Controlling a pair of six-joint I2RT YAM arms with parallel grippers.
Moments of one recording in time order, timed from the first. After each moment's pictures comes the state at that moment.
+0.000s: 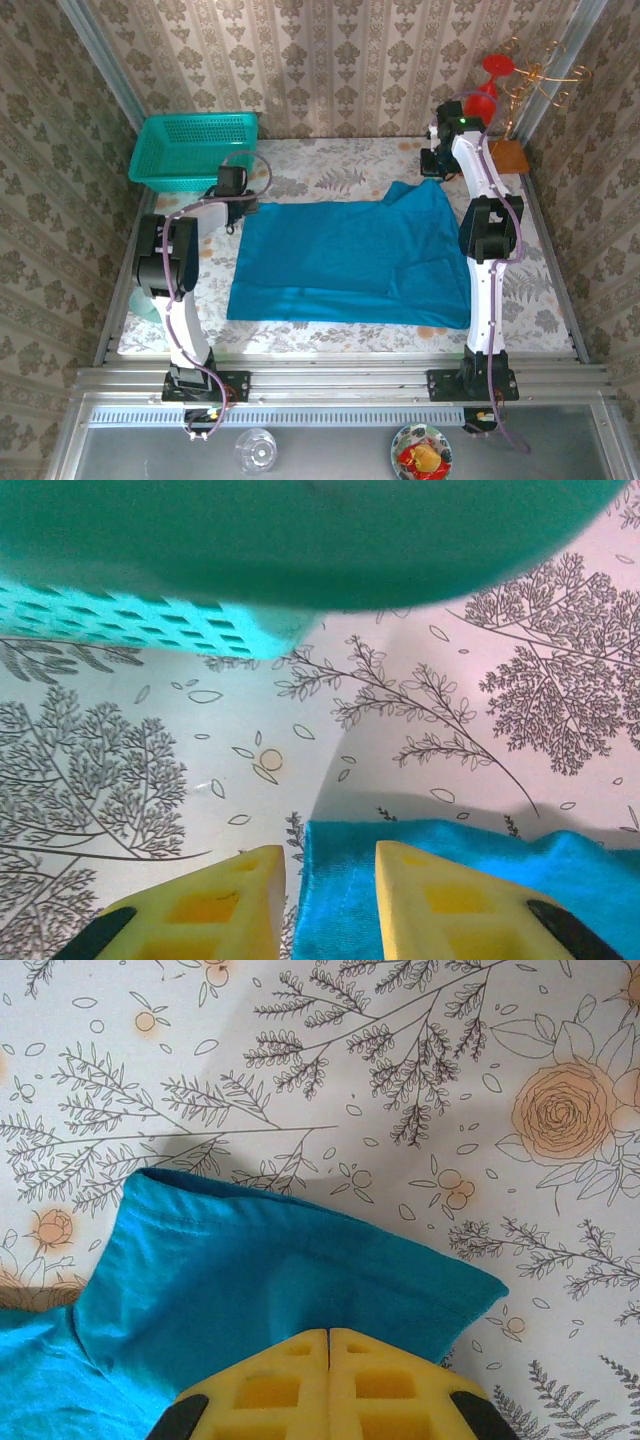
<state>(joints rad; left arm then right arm) -0.19 1.96 1.22 -0.08 -0.06 -0.22 -0.01 2.44 2.41 -1.20 -0.05 0.05</state>
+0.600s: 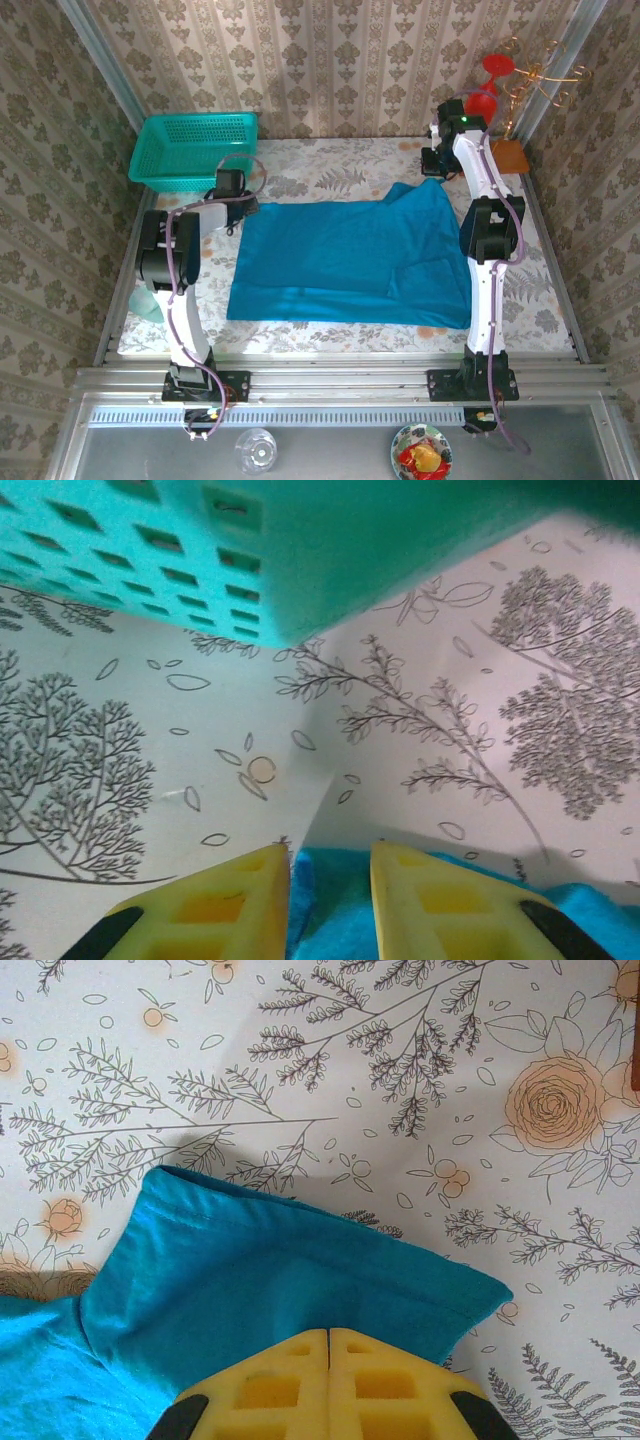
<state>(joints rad) -0.17 2.02 1.22 -0.01 0.01 -0.37 -0.01 2.42 2.41 -1.22 -0.05 0.05</state>
